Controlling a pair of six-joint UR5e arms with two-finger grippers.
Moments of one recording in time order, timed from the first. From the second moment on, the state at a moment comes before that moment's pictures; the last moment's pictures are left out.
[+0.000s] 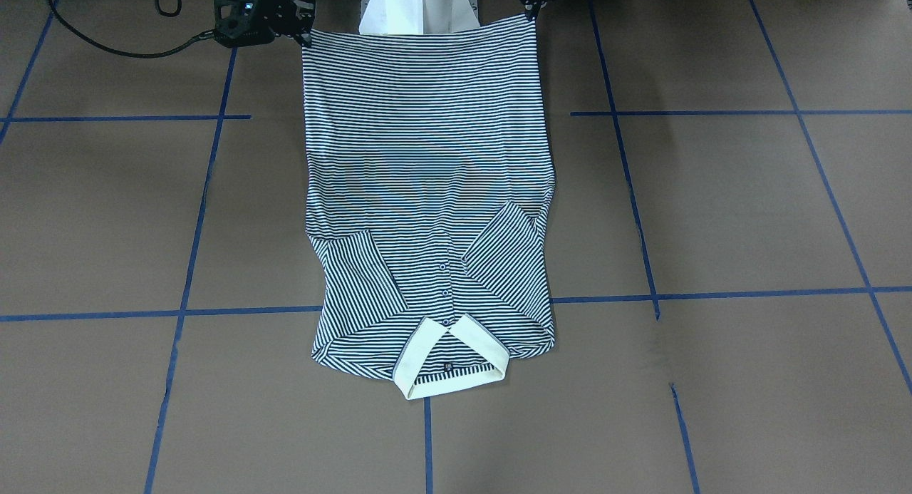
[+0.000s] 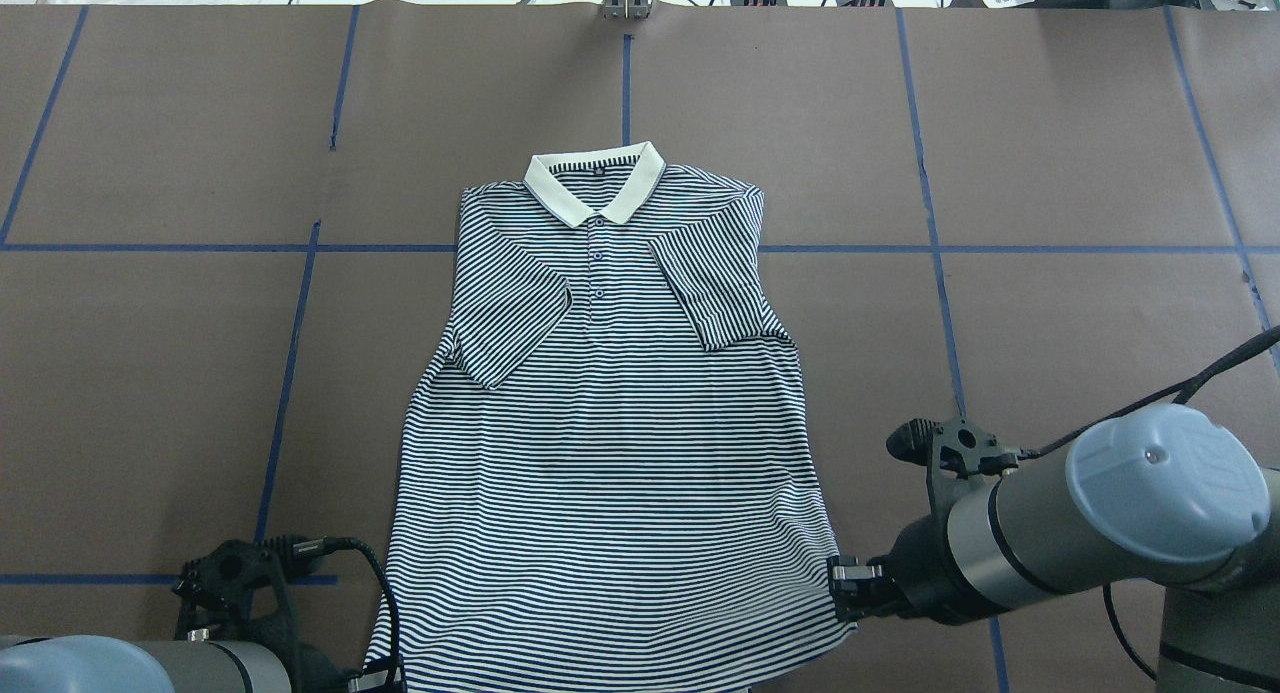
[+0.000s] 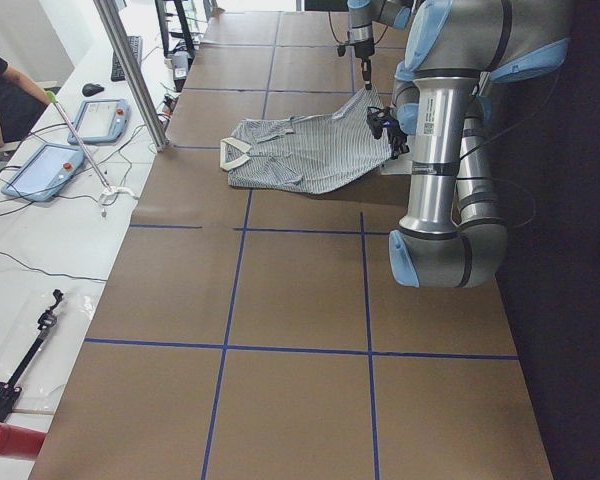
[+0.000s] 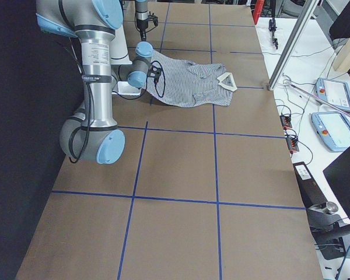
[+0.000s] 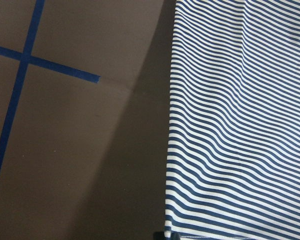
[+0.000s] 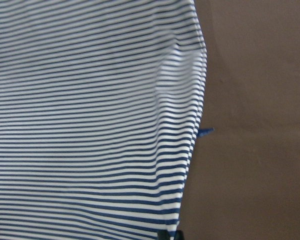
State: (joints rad) left arm -0.04 -1.74 -2.46 -1.41 -1.62 -1.80; right arm 0.33 -1.50 2.27 -1.31 2.04 1.53
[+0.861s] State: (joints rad) left arm -0.55 -1.93 -2.14 -1.48 -1.70 -1.35; right arm 0.73 -1.15 1.84 -1.30 2.03 1.24
